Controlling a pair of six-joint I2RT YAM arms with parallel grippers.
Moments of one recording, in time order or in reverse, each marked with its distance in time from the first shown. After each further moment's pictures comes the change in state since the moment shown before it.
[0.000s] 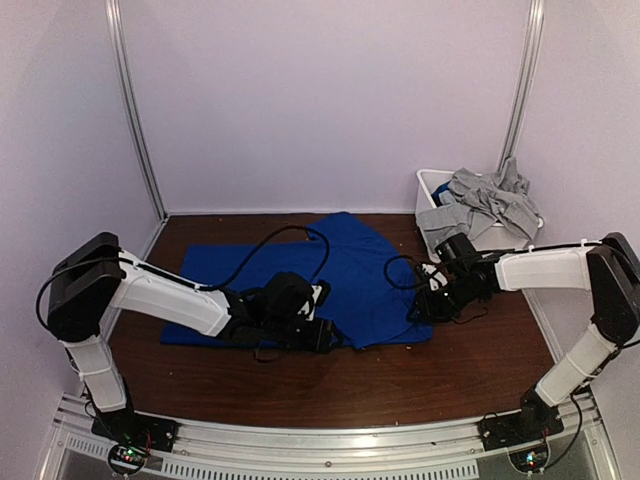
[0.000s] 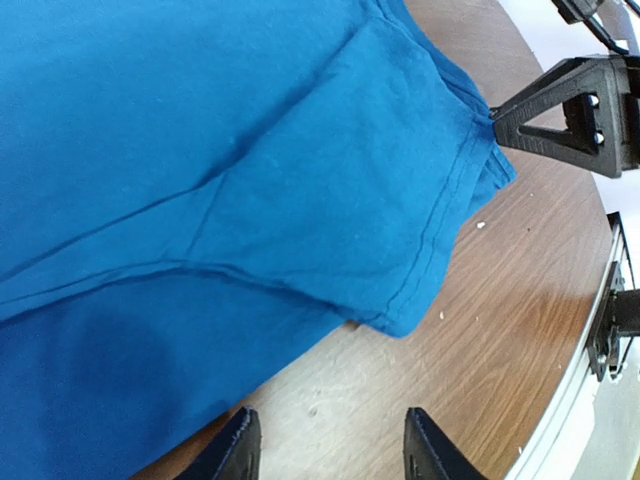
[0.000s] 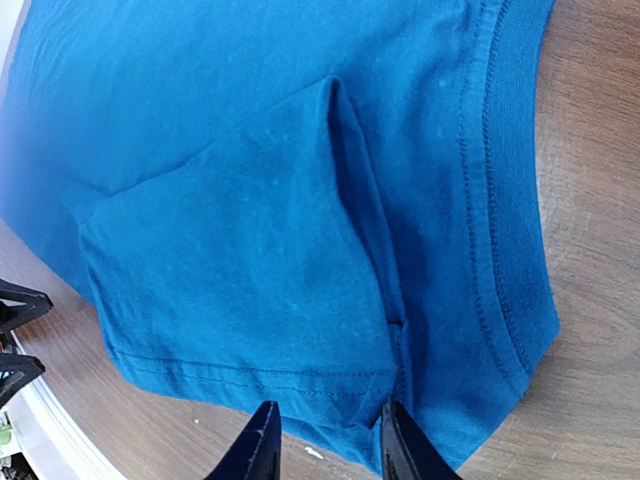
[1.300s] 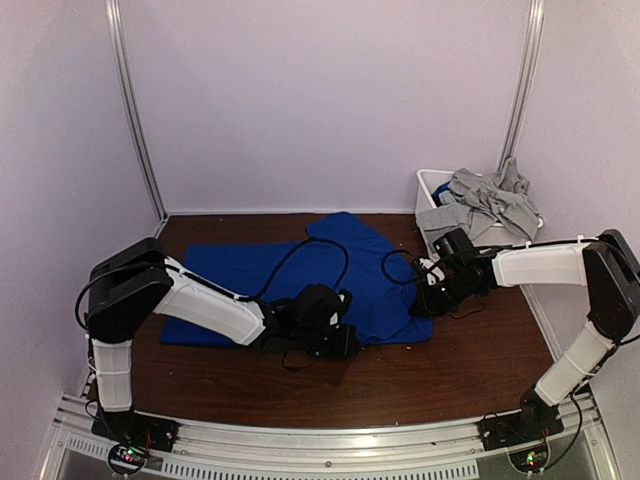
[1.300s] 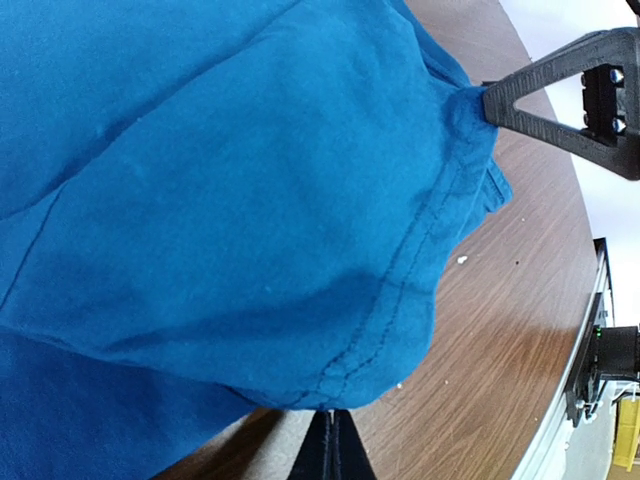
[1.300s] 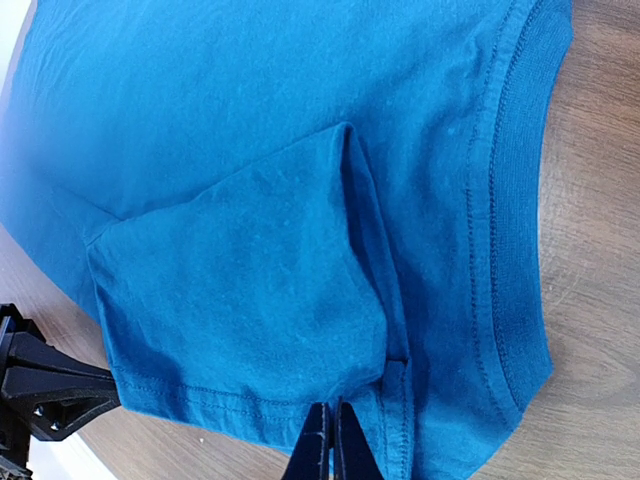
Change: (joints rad) left arm -0.062 0.239 0.161 0.115 0.005 -0.150; right arm -0.007 0.038 0.039 0.017 0.003 -0.018
